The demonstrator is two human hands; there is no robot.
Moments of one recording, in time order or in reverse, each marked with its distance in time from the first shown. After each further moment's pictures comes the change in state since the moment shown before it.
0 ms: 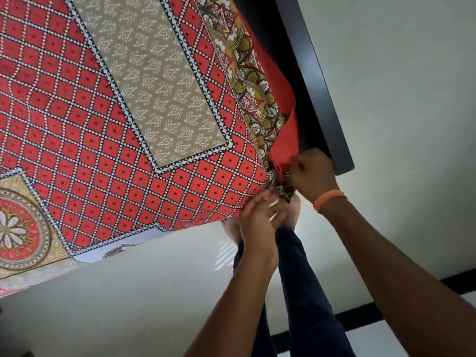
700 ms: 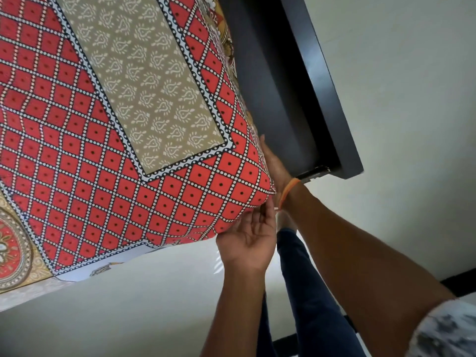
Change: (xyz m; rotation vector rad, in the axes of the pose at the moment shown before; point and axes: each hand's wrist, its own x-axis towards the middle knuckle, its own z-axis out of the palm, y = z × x) left_hand 0.011 0.027 -0.031 -0.967 -0.048 -0.368; right_hand 0.029 -0.061 0.054 1.437 -0.604 0.539
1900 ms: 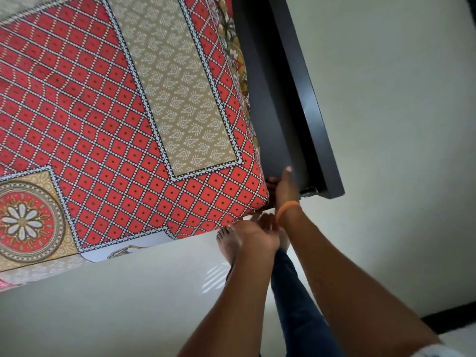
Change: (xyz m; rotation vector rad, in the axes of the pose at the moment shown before) left_hand 0.004 -0.036 0.029 0.242 0.289 0.121; right_hand -0.024 0.006 -0.007 -0.191 0.632 -0.124
